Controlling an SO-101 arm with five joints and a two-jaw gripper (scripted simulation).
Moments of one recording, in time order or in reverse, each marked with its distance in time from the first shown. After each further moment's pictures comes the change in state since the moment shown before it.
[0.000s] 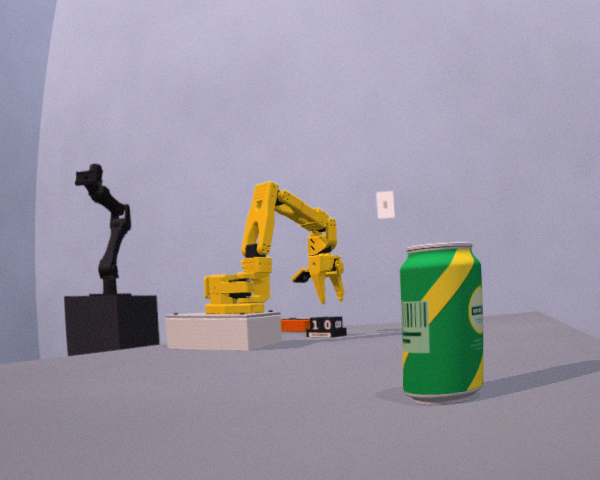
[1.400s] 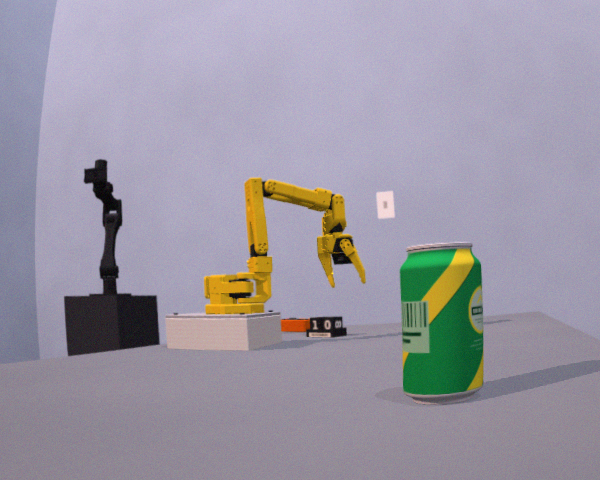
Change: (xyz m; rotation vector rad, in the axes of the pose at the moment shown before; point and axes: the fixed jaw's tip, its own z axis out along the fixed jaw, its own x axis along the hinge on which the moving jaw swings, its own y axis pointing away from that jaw) arm 0.067 0.045 -0.031 0.023 -0.007 1.068
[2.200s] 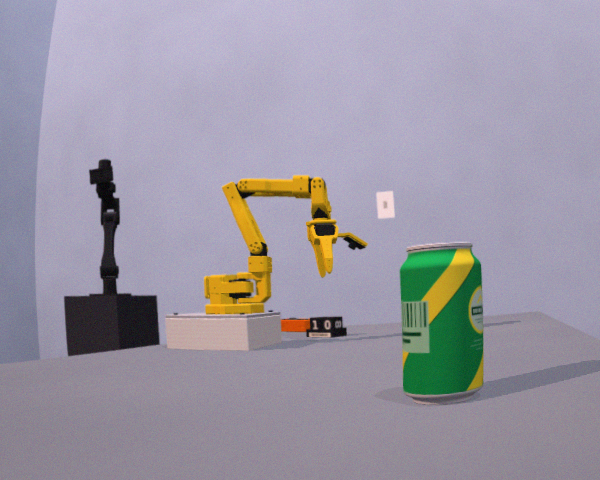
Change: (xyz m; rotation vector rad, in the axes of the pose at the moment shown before) arm 0.076 0.006 -0.019 0.007 -0.001 1.168
